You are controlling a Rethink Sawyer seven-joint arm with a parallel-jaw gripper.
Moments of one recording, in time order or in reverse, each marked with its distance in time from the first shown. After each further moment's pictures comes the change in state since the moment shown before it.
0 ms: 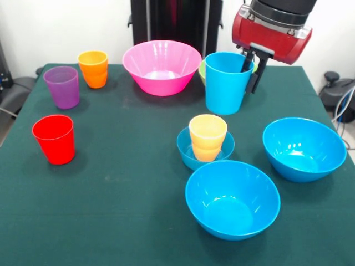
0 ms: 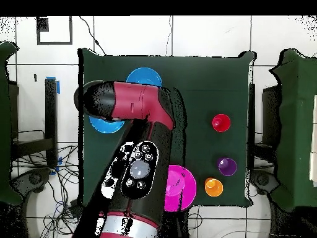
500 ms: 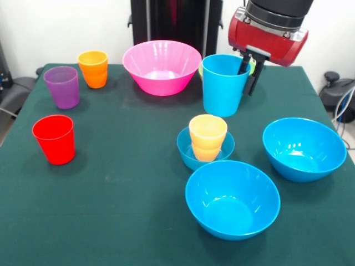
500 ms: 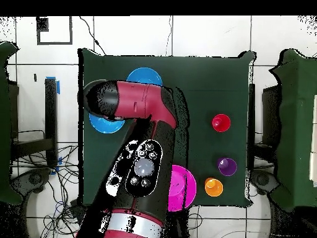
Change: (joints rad) arm -0.014 0.000 0.014 0.000 -0.007 -0.004 0.000
